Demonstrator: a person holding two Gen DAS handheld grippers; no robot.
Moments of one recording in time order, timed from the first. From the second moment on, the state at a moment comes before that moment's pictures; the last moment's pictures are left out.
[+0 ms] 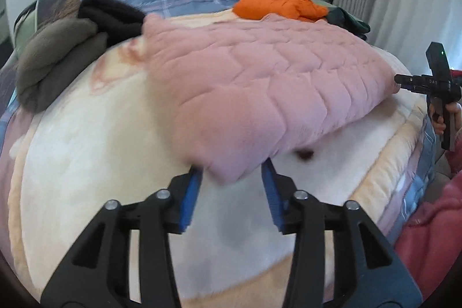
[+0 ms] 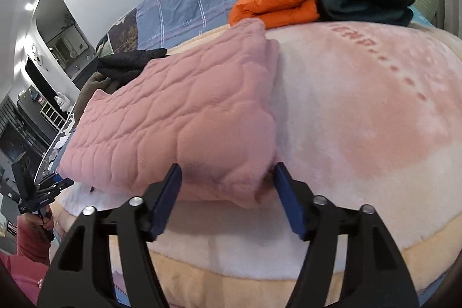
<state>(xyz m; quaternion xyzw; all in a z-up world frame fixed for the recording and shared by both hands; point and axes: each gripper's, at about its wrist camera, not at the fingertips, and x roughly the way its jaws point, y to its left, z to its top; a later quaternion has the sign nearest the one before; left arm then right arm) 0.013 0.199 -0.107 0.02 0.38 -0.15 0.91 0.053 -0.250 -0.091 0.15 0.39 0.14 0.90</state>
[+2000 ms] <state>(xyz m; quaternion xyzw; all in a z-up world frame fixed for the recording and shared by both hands) 0.066 0.219 -0.054 -0.02 0.33 -0.20 0.92 0.059 -0.252 -0.093 0.18 0.40 0.05 0.90</state>
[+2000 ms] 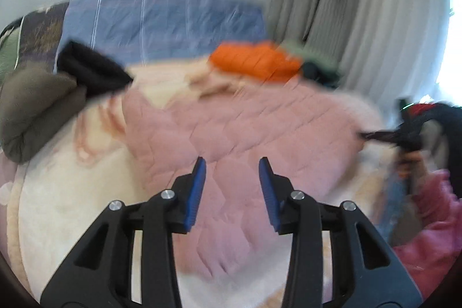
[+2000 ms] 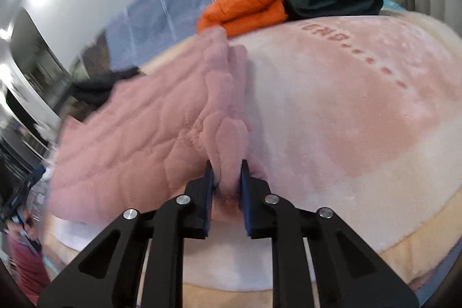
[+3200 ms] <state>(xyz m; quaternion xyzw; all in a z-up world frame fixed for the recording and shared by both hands) 0.175 0.231 -0.109 -0.06 0.33 -0.10 0.94 0.170 -0.071 -0.023 -0.02 0.36 0.10 0.93</state>
